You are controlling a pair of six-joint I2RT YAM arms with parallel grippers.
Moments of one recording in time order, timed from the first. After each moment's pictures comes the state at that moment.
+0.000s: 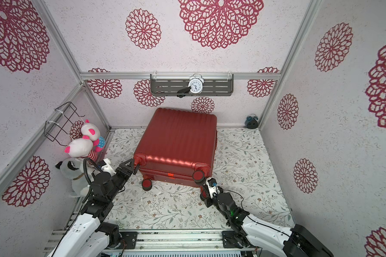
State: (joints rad) left arm -0.24 0.70 0.38 0.09 -0.03 -1.04; right arm 0.87 0.89 0.03 0.54 0.24 0.14
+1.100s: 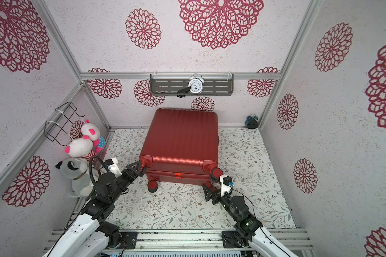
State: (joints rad) left arm -0.34 0.67 0.41 0.03 -0.02 -0.97; right arm 0.65 0.40 0.00 0.27 0.07 0.34
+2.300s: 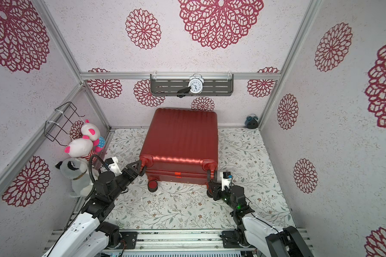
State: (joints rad) left arm -0.32 0.71 0.42 0.04 0.02 -0.96; right arm 0.39 0.98 0.00 0.68 -0.33 0.47
